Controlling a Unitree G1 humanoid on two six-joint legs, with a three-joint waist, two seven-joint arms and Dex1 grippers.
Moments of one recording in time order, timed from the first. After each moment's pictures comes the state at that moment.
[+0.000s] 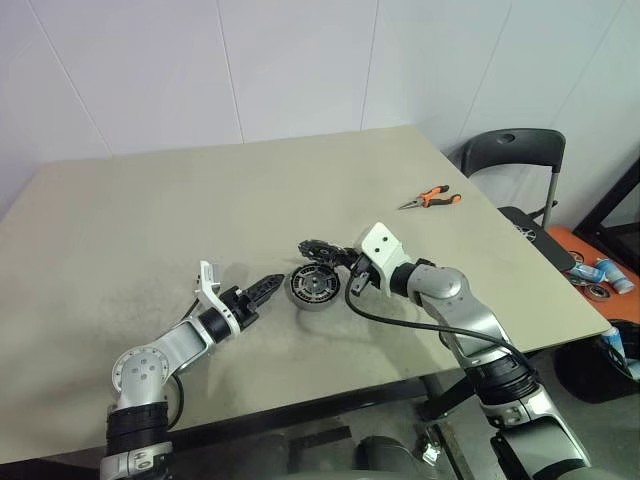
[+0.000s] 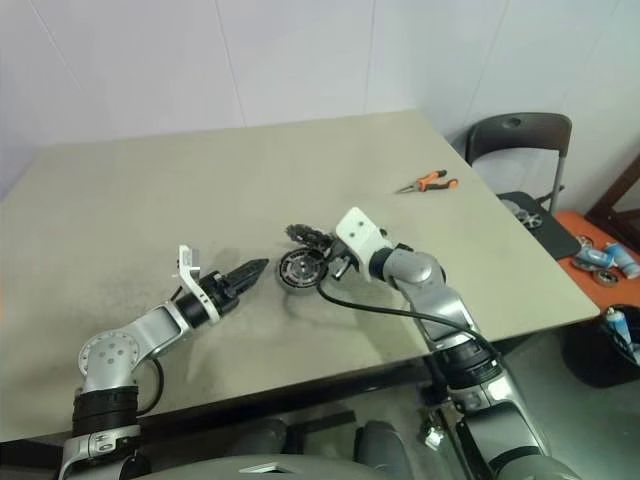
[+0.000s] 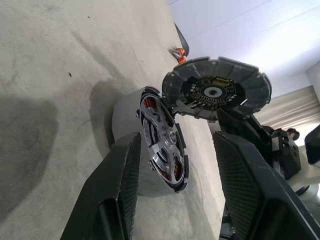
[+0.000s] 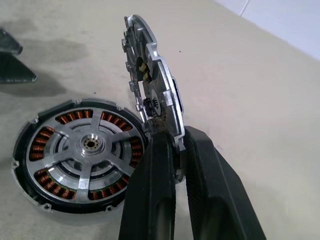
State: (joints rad) left arm -0.18 0.22 0.33 -0.02 -1.19 1.03 -0.24; right arm -0.43 -0.39 0.29 -0.02 -0.02 0.35 0.58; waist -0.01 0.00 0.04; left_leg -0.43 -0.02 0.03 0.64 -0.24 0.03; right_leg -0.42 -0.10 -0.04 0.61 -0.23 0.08
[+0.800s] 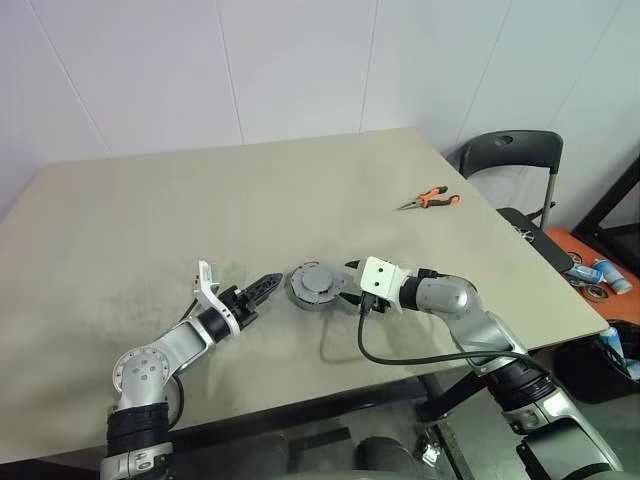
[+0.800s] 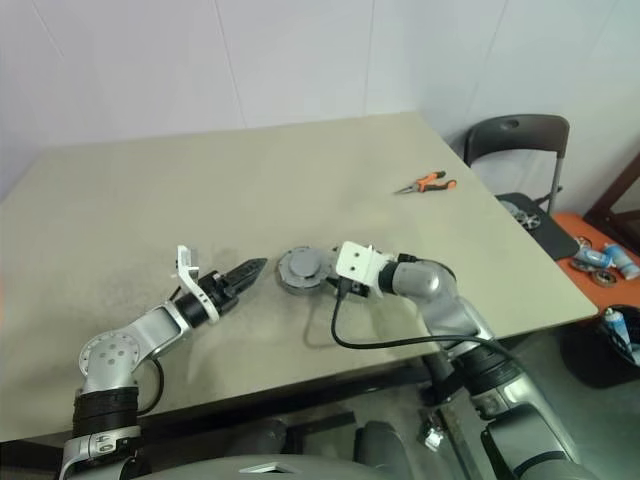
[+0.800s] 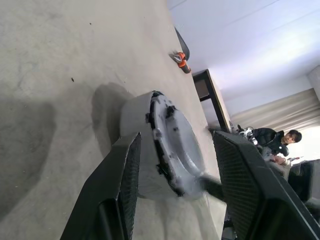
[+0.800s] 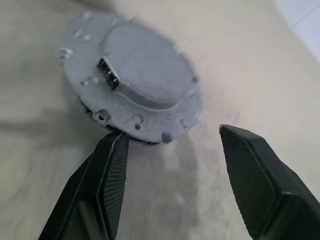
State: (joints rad) left arm -0.17 0.21 0.33 -0.02 -1.18 1.01 -0.24; right arm -0.41 -0.55 0.38 0.05 -0.13 0.14 0.84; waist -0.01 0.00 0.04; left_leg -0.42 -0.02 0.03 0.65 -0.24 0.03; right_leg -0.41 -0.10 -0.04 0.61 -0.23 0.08
